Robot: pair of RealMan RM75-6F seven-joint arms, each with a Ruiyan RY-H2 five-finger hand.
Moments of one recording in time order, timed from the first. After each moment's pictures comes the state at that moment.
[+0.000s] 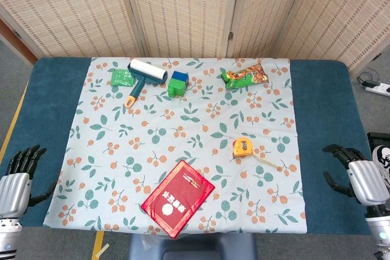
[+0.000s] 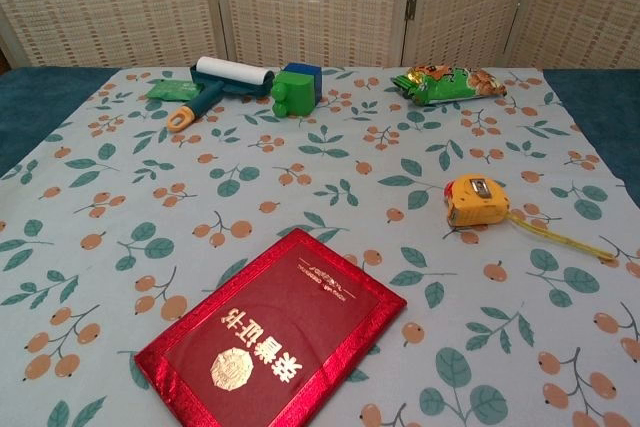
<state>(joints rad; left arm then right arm) -0.12 -1.15 -0.02 -1.70 1.45 1.54 0.03 0.14 -1.05 0.00 -1.59 -1.55 1.48 0.27</state>
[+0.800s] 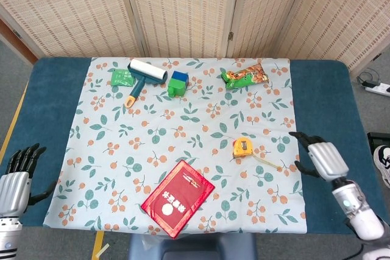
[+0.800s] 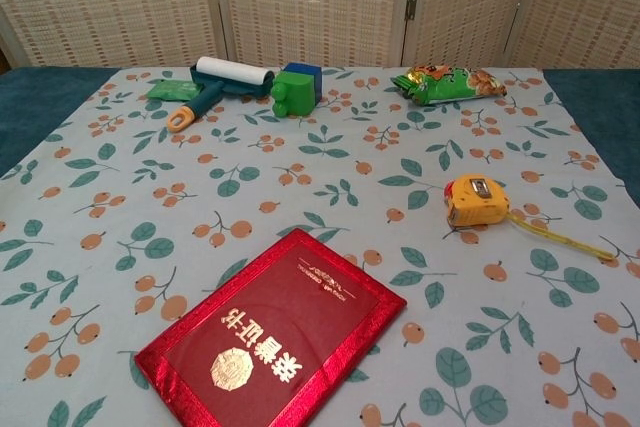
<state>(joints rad) -0.10 -1.15 -0.05 -1.70 1.45 1.53 0.03 0.36 -1.11 0.07 -1.58 -1.47 1.10 0.14</state>
